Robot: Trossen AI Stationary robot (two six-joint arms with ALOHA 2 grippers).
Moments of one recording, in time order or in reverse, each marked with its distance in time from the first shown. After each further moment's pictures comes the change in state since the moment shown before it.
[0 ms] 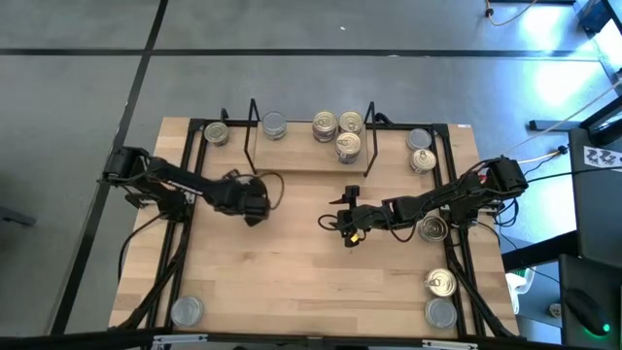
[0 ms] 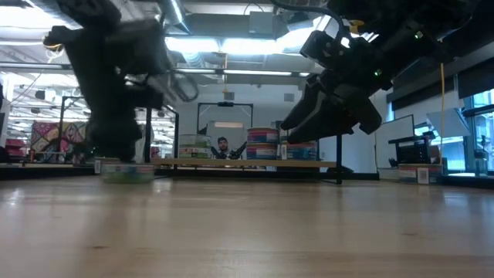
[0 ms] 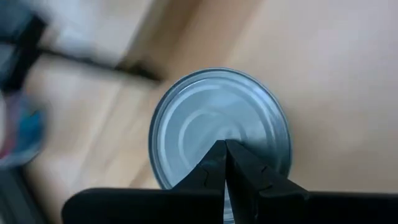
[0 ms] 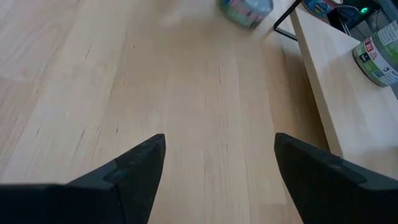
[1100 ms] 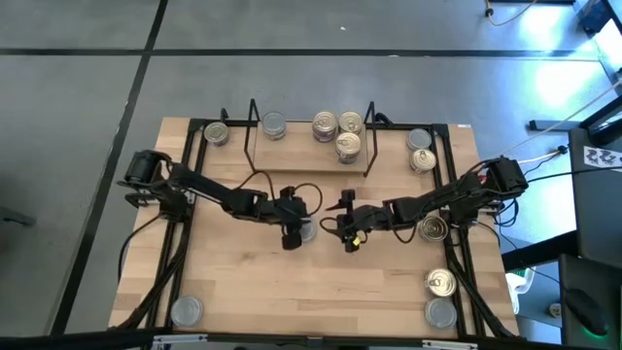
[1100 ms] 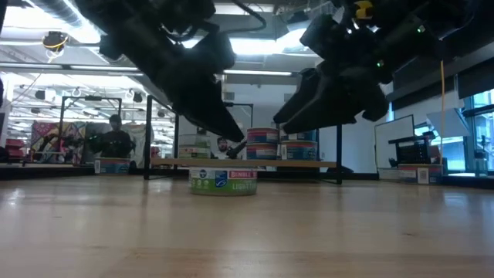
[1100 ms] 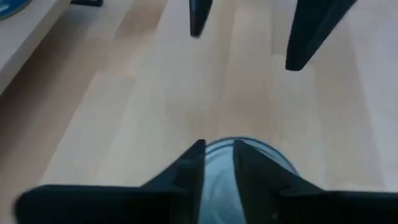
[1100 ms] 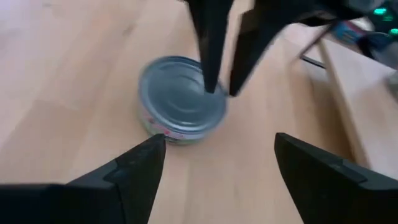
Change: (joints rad) left arm -0.049 0.186 0.132 0.781 0.342 0.396; right arm 0.008 0.000 0.000 0.071 -0.120 -0.011
